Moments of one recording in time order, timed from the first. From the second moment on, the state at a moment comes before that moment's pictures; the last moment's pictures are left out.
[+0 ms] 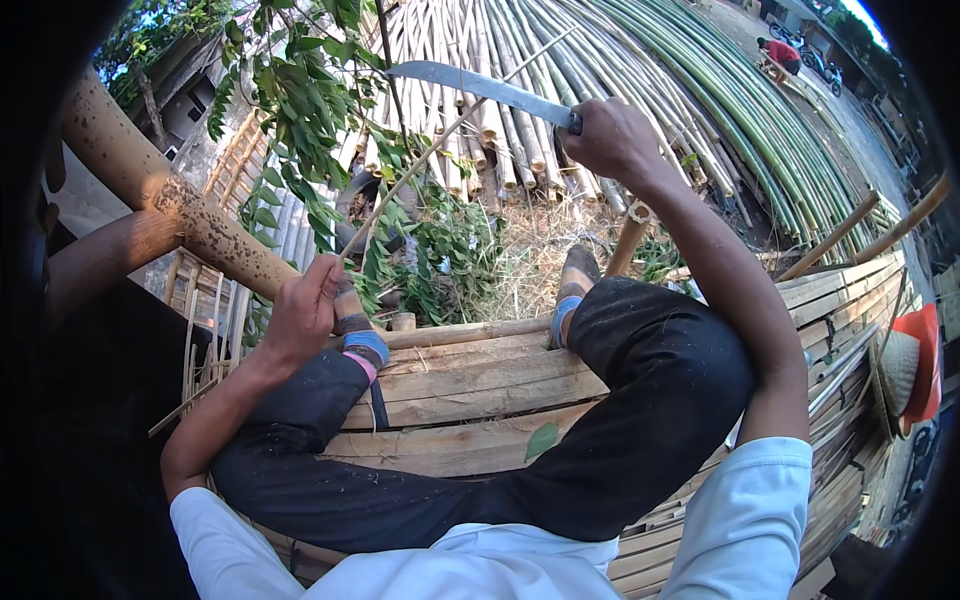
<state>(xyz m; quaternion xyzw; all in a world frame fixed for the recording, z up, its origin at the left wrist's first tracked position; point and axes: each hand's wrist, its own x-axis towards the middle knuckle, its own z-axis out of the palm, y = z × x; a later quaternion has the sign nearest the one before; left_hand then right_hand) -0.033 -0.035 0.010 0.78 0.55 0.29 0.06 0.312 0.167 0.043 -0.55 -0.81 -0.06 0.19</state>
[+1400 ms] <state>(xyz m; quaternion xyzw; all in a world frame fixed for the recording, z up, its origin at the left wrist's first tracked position) -0.051 -0.030 0.005 0.53 0.51 0.35 0.57 0.231 0.103 0.055 -0.34 -0.93 0.08 0.15</state>
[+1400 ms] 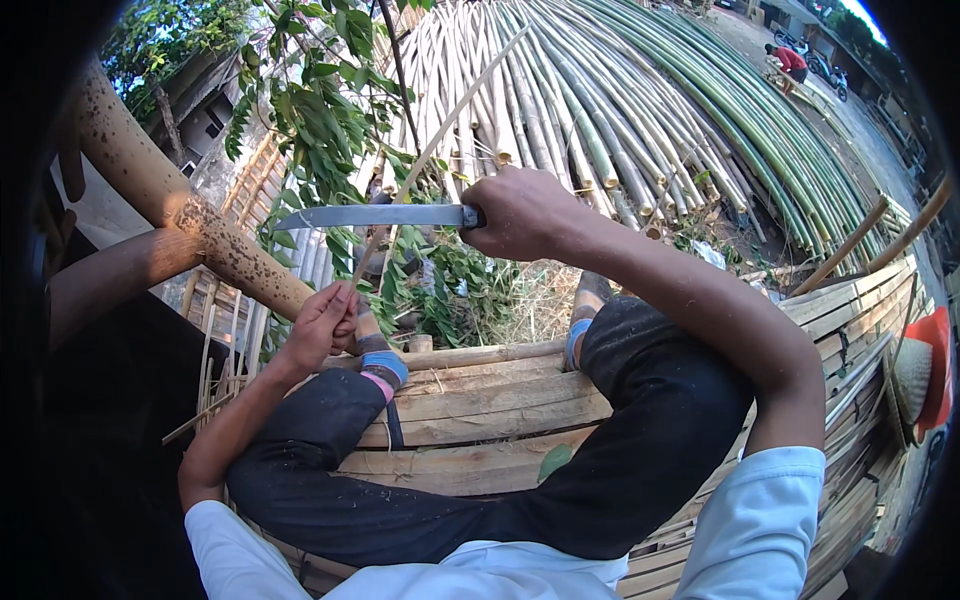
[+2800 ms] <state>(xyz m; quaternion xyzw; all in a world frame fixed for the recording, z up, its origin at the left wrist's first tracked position) 0.019 -0.015 0.039 0.51 0.49 0.41 0.57 0.208 0.100 0.057 -0.31 -0.94 -0.01 0.14</state>
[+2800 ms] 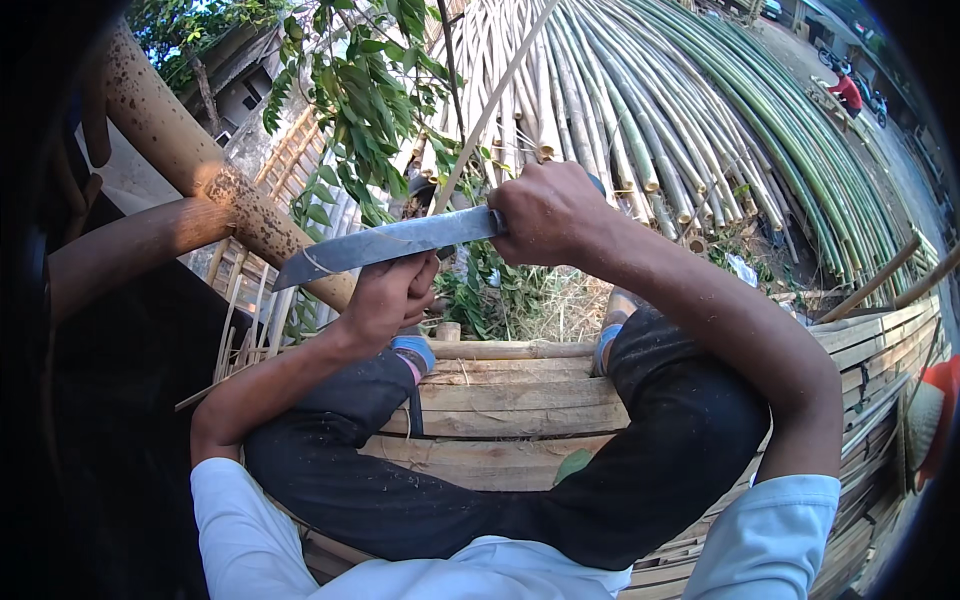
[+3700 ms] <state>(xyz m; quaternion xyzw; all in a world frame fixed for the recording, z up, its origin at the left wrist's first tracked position) 0.011 -0.020 0.023 0.54 0.44 0.41 0.59 0.254 0.122 0.045 -0.42 -0.88 0.03 0.22</state>
